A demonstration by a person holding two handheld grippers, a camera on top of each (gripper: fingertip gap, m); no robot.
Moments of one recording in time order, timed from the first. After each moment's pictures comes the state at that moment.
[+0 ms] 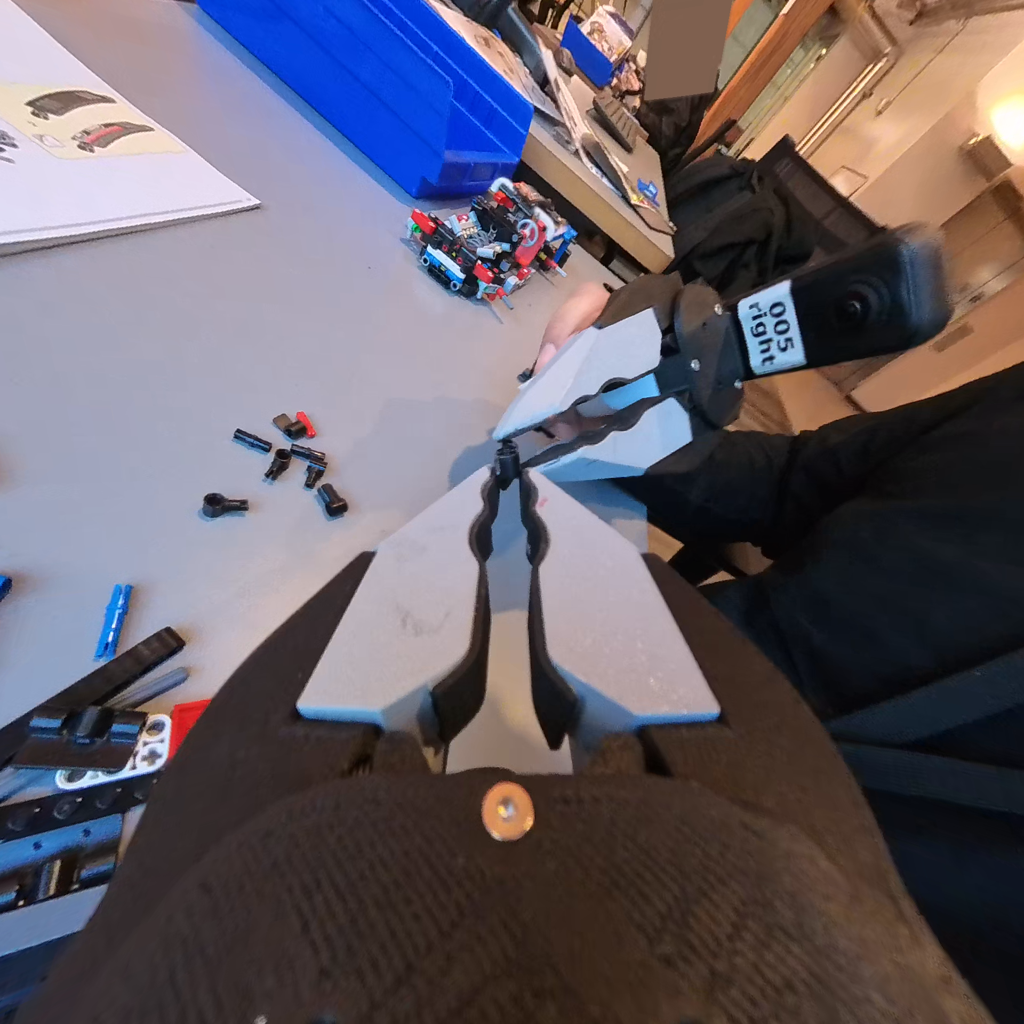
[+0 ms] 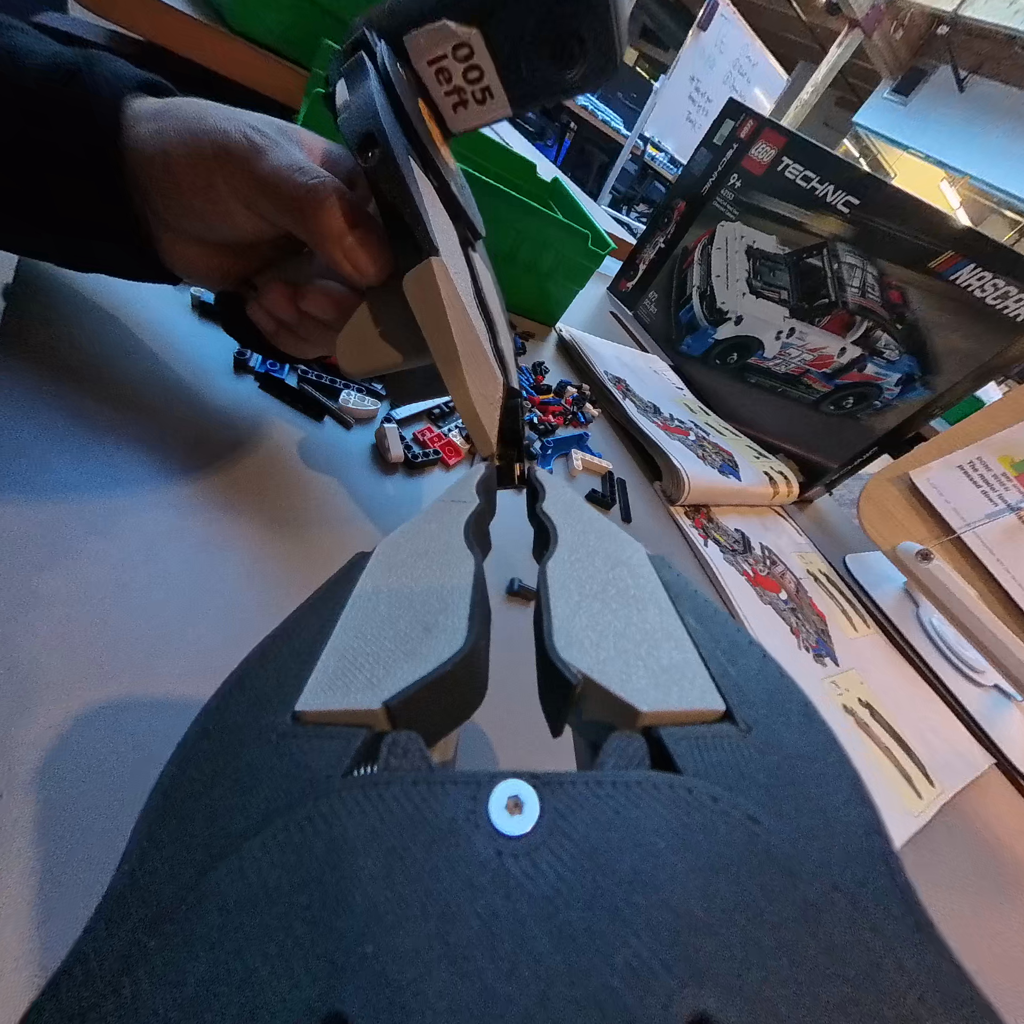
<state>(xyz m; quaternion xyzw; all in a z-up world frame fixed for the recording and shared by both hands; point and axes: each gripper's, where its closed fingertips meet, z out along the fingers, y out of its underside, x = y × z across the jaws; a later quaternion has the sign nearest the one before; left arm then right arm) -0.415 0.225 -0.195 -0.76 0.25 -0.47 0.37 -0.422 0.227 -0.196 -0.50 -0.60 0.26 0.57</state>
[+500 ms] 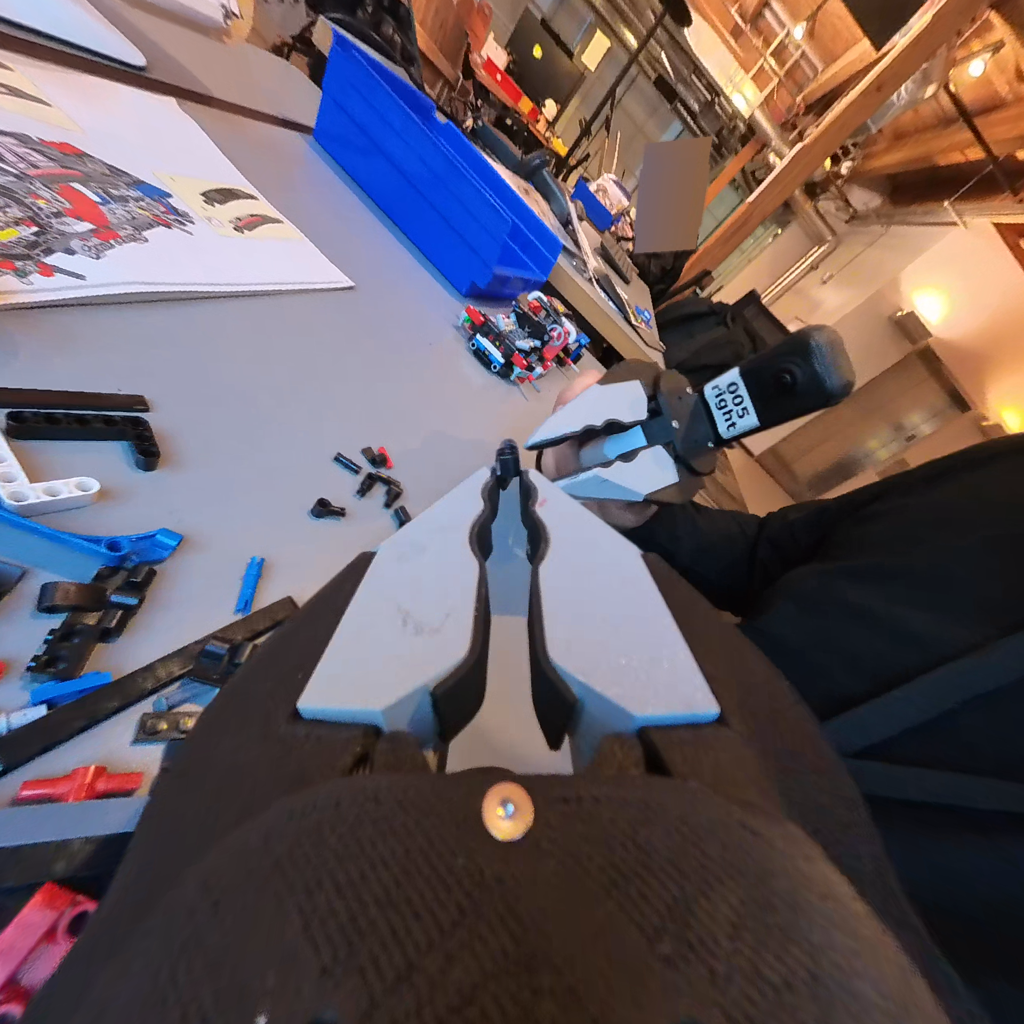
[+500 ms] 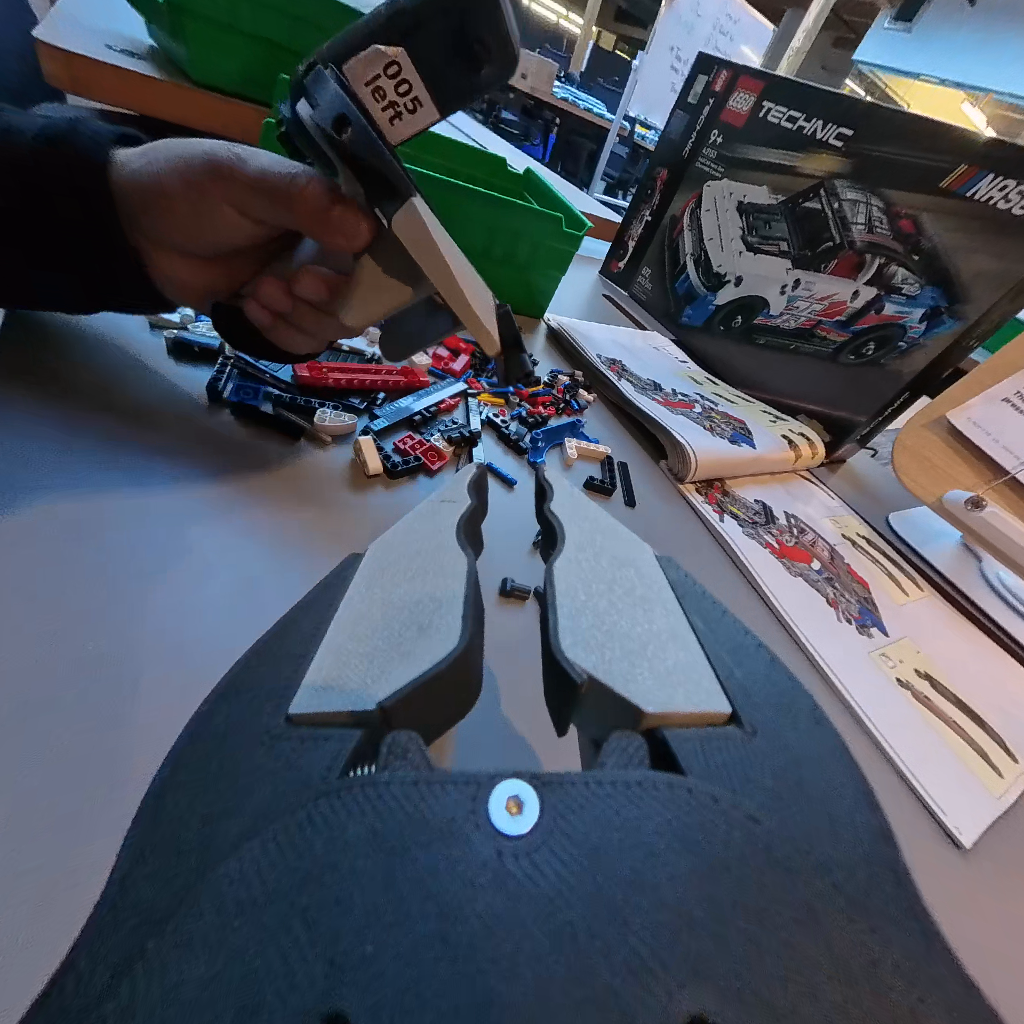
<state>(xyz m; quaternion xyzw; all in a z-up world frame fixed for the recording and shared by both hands) -0.463 0.252 -0.182 -0.74 0.16 -0.51 0.40 -0.425 0.248 -0.199 -0.54 -0.56 0.30 0.55</state>
